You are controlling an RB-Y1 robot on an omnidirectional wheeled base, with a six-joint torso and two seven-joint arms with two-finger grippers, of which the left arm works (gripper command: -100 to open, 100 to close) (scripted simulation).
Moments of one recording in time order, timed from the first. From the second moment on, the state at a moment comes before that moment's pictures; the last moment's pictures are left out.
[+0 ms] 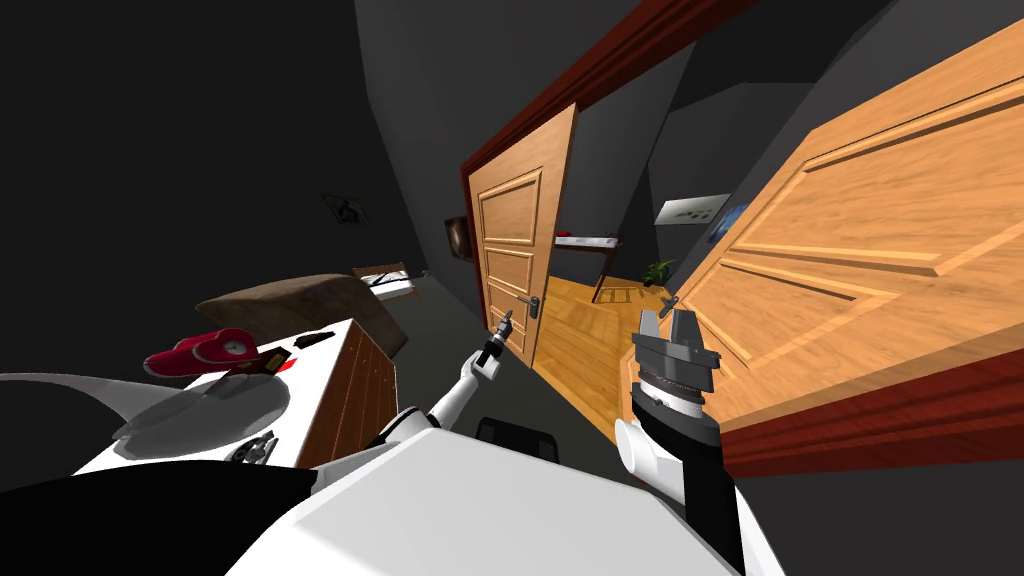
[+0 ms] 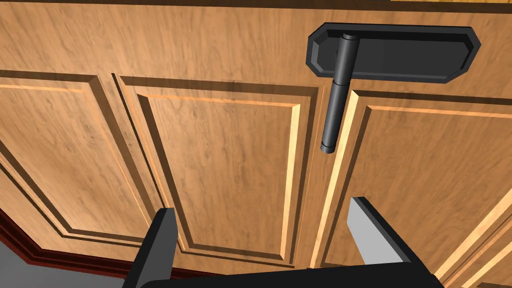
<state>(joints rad) -0.28 0.07 -0.24 -1.06 0.04 -0.50 0.14</state>
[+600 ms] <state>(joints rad) -0.36 0.05 -0.27 -0.91 0.03 -0.49 0.15</state>
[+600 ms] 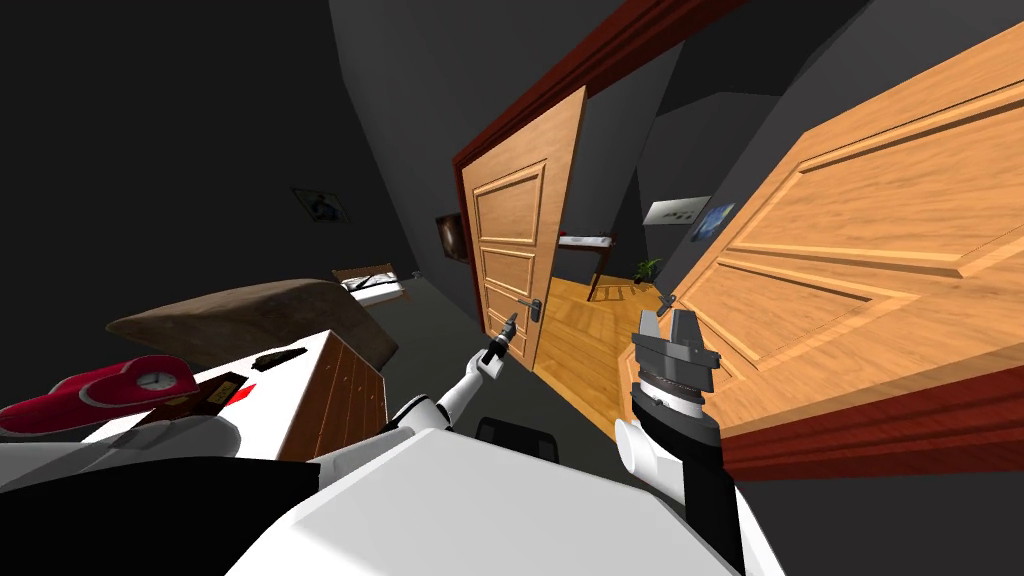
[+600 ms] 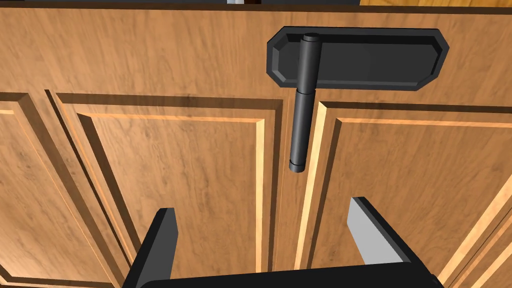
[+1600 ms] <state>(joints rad) -0.43 0.03 -0.28 -0.80 0.02 -0.49 0.16</state>
